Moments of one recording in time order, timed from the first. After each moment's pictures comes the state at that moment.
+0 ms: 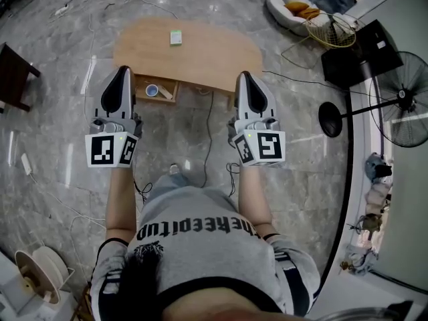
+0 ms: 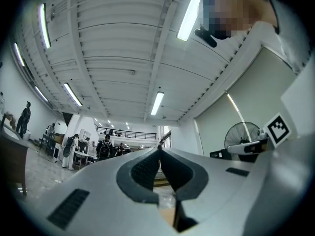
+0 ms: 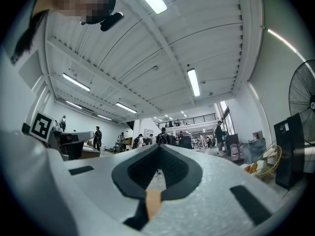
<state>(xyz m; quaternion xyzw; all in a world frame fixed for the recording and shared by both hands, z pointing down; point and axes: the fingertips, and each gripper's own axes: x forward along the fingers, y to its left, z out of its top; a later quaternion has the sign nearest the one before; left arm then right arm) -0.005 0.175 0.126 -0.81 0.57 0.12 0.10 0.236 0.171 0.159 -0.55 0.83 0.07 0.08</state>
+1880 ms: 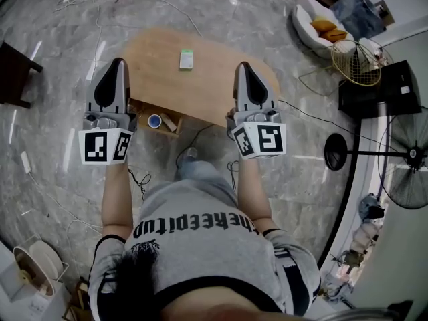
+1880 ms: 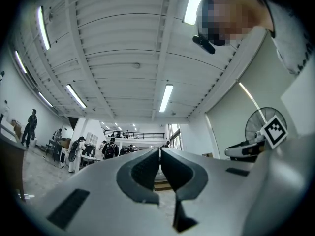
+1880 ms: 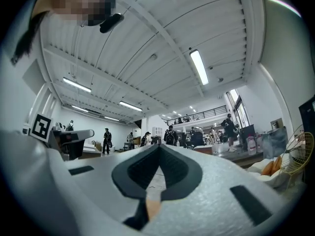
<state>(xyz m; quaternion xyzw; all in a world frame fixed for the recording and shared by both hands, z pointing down) -0.045 -0.104 0.128 -0.78 0.61 0.11 0.12 0.191 -0.142 0.171 -0.50 0.86 0.04 0.08</state>
